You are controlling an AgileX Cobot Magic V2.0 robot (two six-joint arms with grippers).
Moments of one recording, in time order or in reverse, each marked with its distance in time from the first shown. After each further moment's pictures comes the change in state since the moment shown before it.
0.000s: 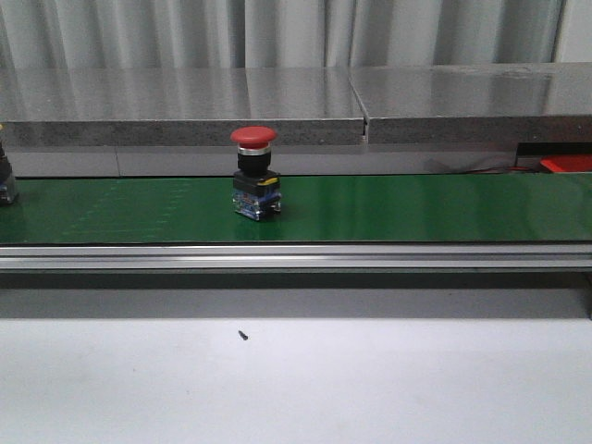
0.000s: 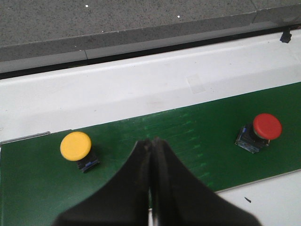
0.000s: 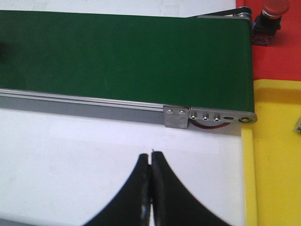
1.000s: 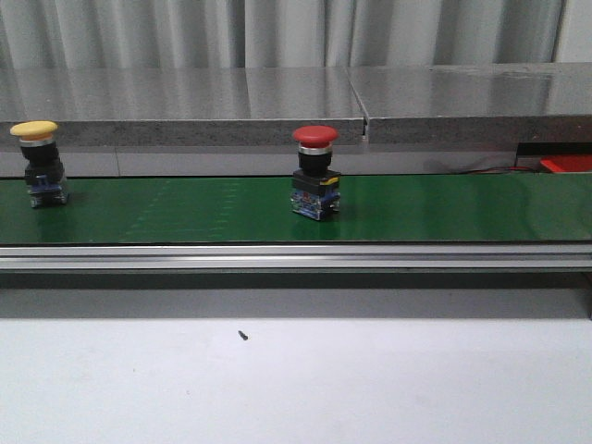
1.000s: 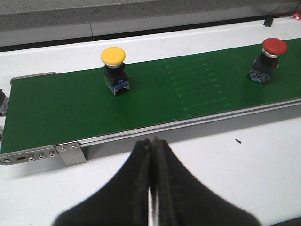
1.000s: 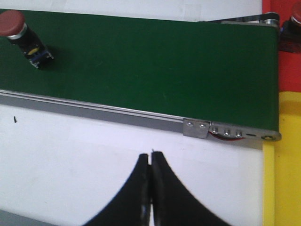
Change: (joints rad) left arm 0.000 -0.695 0.620 0.000 -0.086 -0.001; right arm 0.060 0.169 -0.137 0.025 0.036 0.000
